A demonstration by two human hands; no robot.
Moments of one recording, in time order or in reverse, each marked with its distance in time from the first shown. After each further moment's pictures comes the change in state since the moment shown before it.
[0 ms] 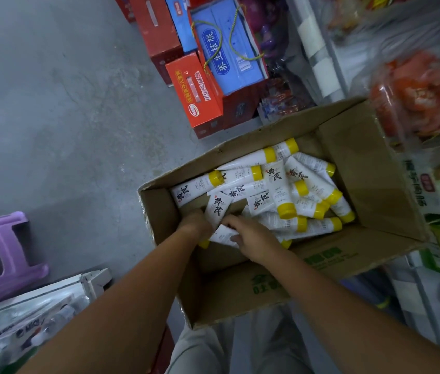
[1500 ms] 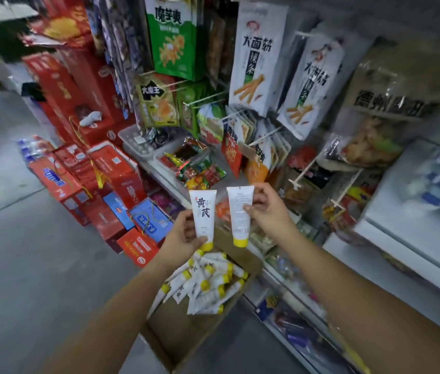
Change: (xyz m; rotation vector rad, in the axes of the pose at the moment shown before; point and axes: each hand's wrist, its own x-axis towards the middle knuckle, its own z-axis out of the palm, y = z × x) left_hand -0.383 0.112 -0.128 -0.468 0.030 1.161; right_hand -0.346 -0.187 -0.297 0.659 1.047 -0.022
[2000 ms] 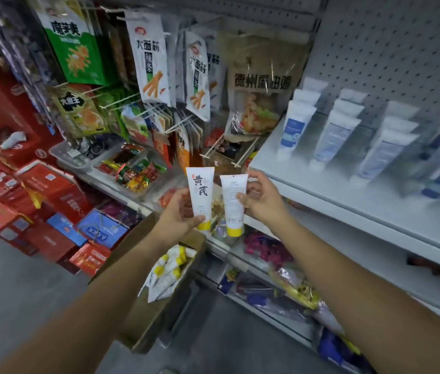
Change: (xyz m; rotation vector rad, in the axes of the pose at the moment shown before) left_hand -0.063 0.077 0.158 0.081 -0.187 0.175; right_hand -0.167 0.007 -0.147 0.048 0.269 -0.018
